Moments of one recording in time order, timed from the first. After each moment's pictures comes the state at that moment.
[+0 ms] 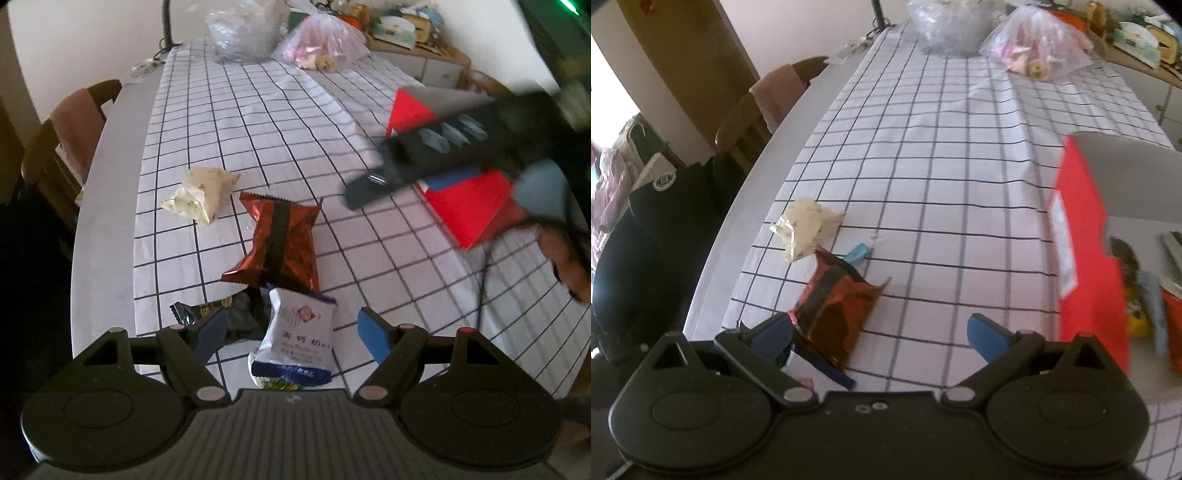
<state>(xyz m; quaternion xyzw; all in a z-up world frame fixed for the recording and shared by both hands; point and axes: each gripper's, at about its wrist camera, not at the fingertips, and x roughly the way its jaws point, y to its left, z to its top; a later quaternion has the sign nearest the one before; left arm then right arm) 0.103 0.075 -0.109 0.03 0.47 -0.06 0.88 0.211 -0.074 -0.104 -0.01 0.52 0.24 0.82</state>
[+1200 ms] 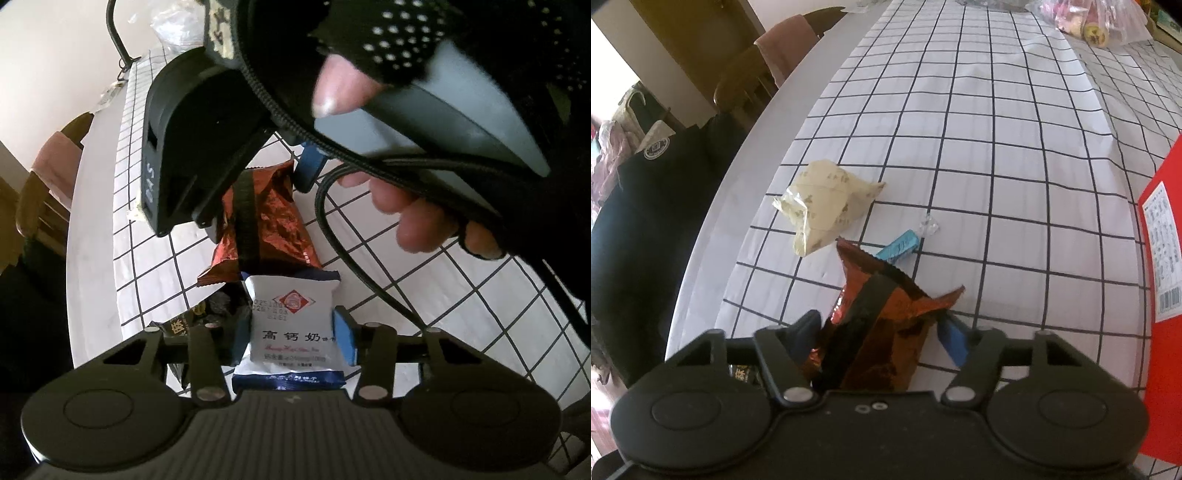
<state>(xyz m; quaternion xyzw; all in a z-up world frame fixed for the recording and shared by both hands) 0.119 0.033 -0.155 0.16 0.48 -0.06 0.86 0.241 -0.015 -0.160 -0.02 0.57 0.26 0.78</state>
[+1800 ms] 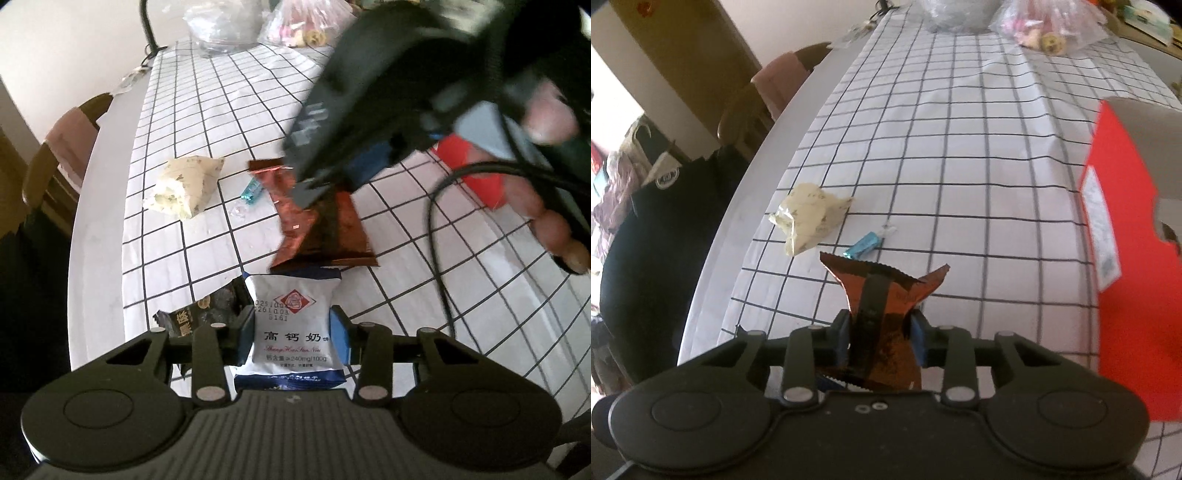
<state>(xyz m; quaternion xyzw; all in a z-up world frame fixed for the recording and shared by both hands) 0.116 0.051 -0.138 0.09 0.48 -0.04 0.87 0.218 -0.075 -0.129 0.02 0.53 0.25 0.81</state>
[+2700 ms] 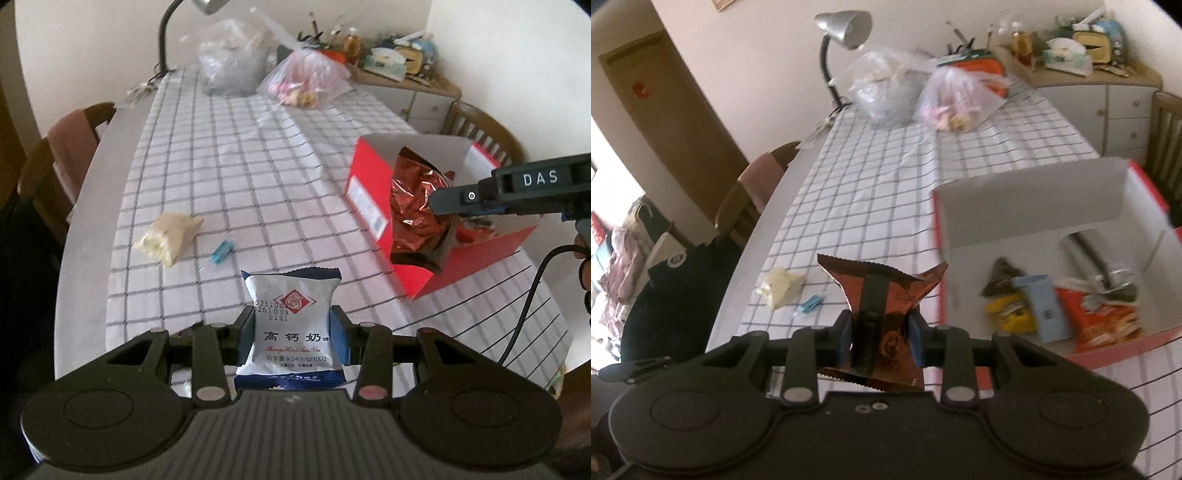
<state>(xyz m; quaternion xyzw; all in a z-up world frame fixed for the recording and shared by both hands) 0.104 0.030 -0.056 -0.01 0.43 -0.06 0.90 0.184 -0.221 -0.039 0.09 0.44 0.22 0.87</state>
